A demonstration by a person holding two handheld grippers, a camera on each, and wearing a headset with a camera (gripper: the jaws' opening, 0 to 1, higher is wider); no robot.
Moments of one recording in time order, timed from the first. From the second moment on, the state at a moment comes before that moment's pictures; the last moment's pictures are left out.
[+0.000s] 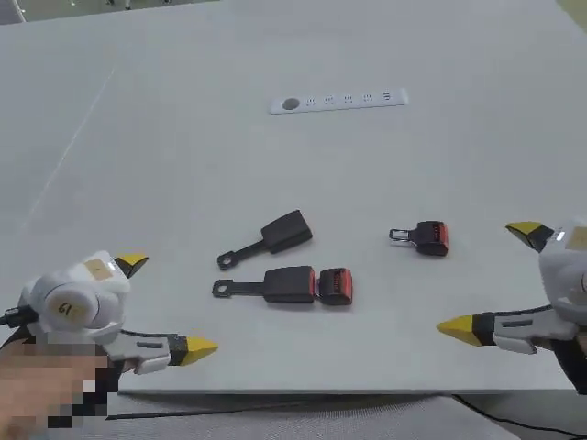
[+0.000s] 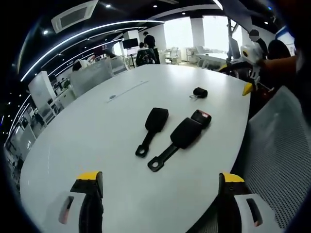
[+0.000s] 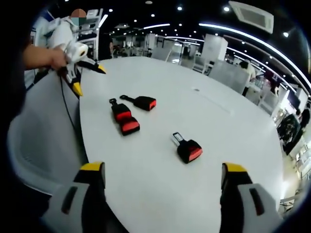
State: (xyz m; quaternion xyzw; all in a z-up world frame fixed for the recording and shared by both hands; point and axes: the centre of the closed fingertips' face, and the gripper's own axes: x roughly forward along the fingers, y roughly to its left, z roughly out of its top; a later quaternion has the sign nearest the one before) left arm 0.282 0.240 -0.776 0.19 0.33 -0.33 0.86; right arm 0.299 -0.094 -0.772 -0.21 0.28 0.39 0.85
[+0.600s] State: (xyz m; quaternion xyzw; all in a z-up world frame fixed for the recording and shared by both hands) left arm 0.276 0.233 -0.774 0.19 0.31 -0.35 0.86; right arm 0.292 -0.085 -0.779 -0.19 0.28 0.38 0.86
